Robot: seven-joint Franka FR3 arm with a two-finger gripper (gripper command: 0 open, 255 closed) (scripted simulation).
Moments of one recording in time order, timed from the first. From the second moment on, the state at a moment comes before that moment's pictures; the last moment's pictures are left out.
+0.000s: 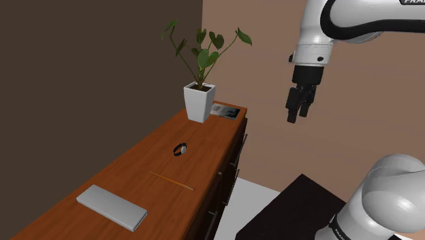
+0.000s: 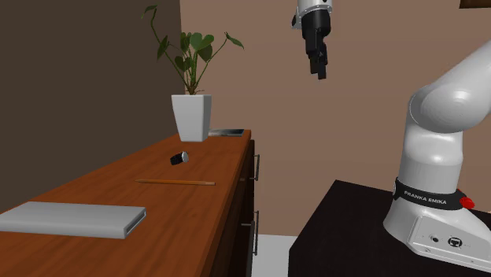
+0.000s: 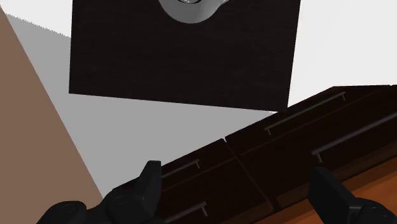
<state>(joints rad) 0.01 -0.78 0.04 -2.38 0.12 1.45 -0.03</state>
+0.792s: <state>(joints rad) 0.09 -0.56 0.25 -2.36 0.14 1.71 0.06</state>
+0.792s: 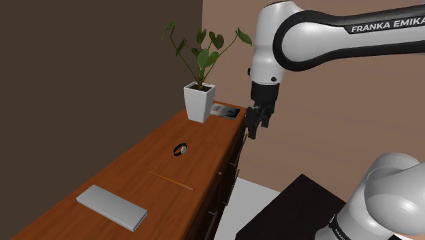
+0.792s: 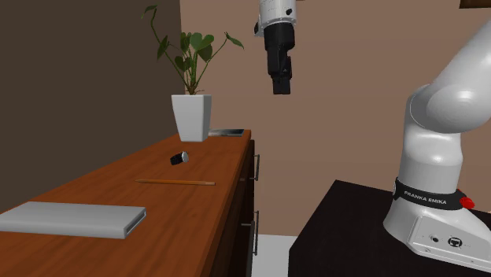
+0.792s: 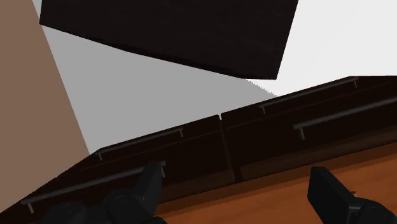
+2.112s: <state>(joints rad) 0.21 0.15 0.60 -1.98 -0.29 1.99 0.46</state>
